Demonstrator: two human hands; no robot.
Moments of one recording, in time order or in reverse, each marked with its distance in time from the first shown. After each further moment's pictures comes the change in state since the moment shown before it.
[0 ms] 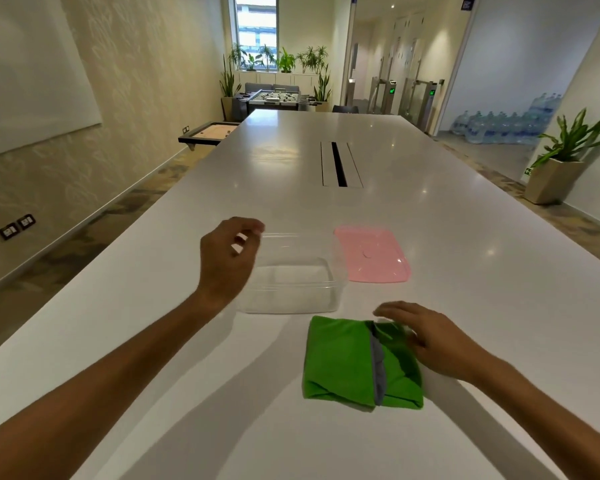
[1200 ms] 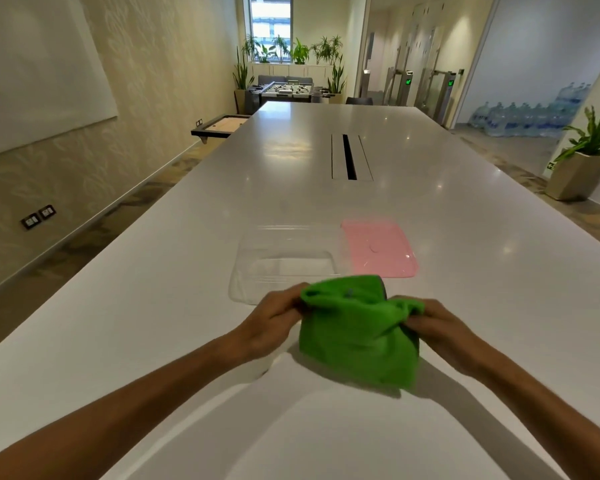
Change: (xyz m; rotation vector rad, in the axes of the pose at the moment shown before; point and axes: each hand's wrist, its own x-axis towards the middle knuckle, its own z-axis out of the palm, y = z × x) left_hand -0.080 0.012 0.028 -0.392 -0.675 -0.270; right_hand 0.001 -0.013 -0.002 1.159 -0.028 0.000
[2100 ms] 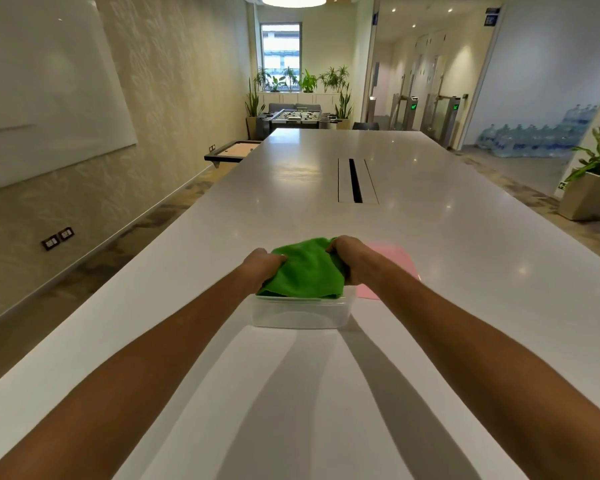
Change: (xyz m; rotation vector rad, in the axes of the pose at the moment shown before) left_hand 0.109 0.006 -0.067 0.113 0.417 -0.765; right_hand 0.181 -0.057 0.041 0.083 0.389 0.582
